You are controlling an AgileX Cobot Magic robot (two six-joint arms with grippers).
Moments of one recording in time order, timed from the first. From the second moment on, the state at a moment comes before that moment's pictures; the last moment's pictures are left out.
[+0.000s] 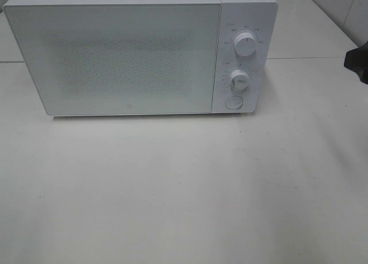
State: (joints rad) left arm -0.05 0.00 -0.52 -0.05 1.08 0.01; right arm 0.04 1.09 -0.51 0.10 -0.08 -0.01
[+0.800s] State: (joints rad) left arm -0.05 0.00 -0.52 -0.05 1.08 0.01; right arm 0.53 1.58 -0.30 0.51 -0.98 -0.23
